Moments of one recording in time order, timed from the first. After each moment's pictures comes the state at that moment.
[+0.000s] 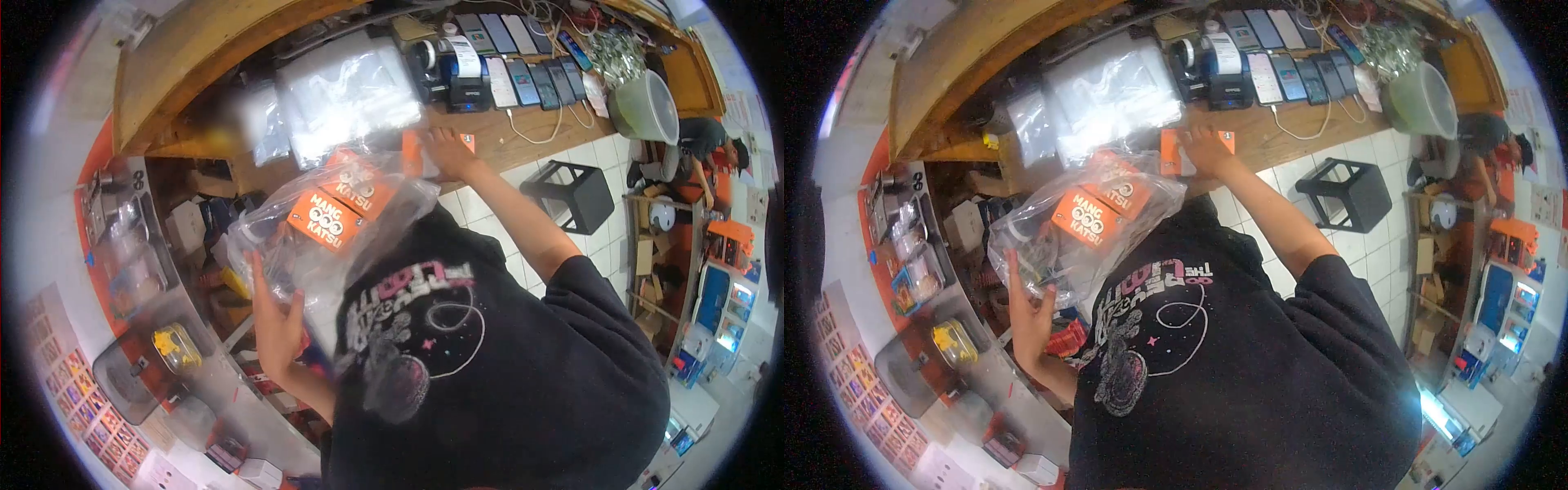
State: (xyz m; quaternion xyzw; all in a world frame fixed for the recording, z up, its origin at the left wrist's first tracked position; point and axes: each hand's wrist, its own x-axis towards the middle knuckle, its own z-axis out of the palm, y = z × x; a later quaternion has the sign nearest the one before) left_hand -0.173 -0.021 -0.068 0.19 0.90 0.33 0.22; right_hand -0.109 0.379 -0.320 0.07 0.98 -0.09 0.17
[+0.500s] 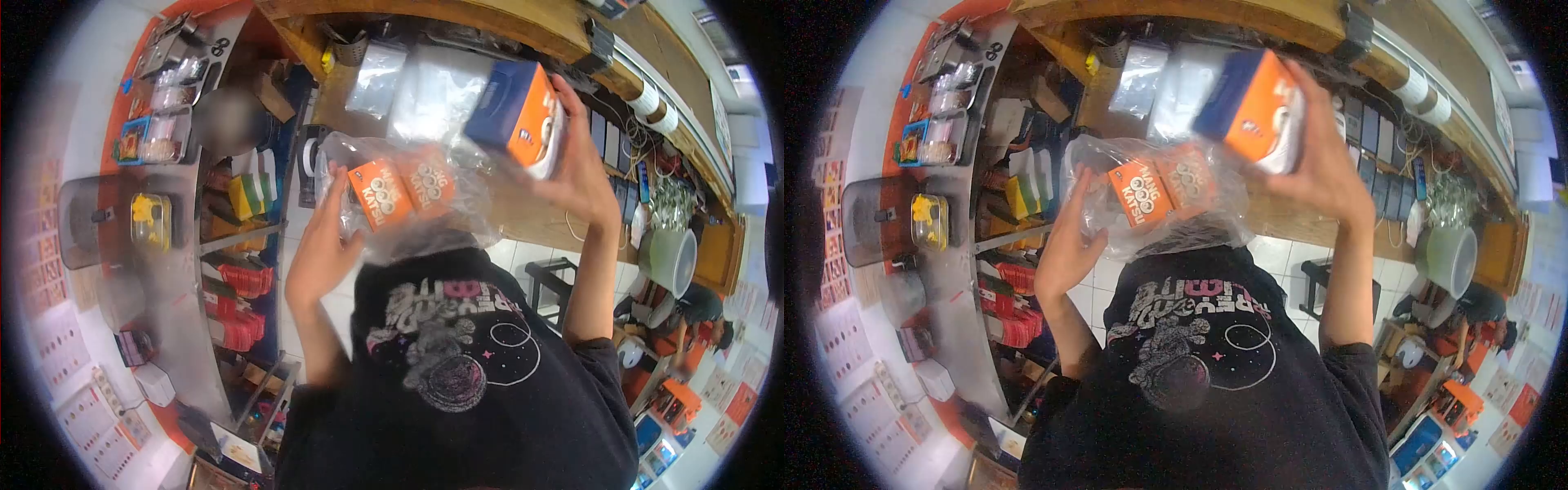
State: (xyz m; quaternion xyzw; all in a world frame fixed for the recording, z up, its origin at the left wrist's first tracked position) left_hand -0.182 -0.015 -0.084 0.18 0.88 0.41 0.15; right_hand -0.182 0.340 -0.031 -0.07 0.92 -0.37 -0.06
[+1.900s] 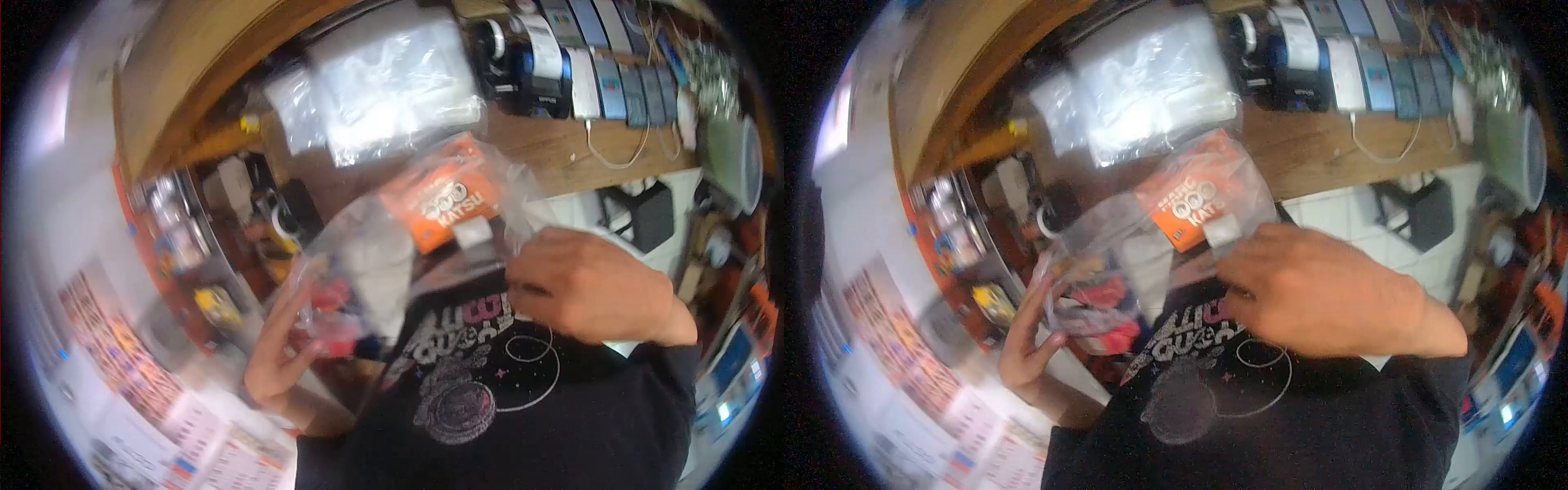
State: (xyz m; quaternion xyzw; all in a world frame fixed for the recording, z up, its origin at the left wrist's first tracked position) left_hand -0.233 0.055 -0.008 0.26 0.84 0.29 0.38; right_hand -0.102 0.426 -0.034 -0.25 0.88 -0.38 0.14
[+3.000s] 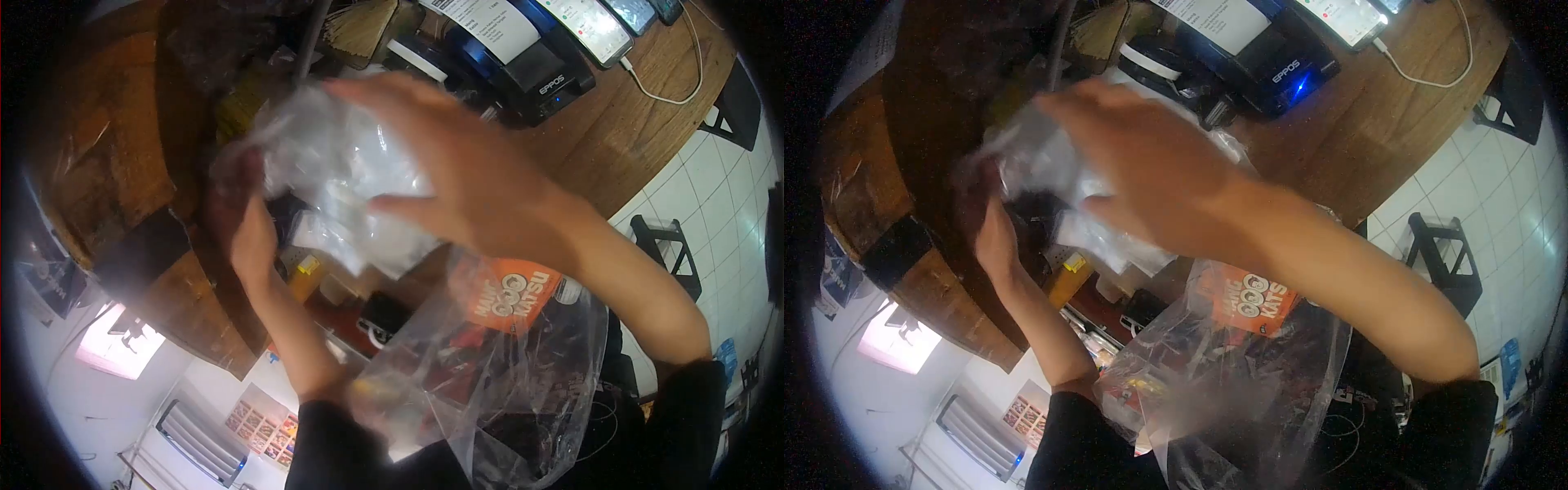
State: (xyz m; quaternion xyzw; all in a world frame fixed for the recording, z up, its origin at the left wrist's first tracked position) left_hand -0.429 0.367 -0.172 0.42 0.88 0.21 0.10; right_hand -0.215 0.457 -0.247 0.22 0.70 -0.58 -0.35
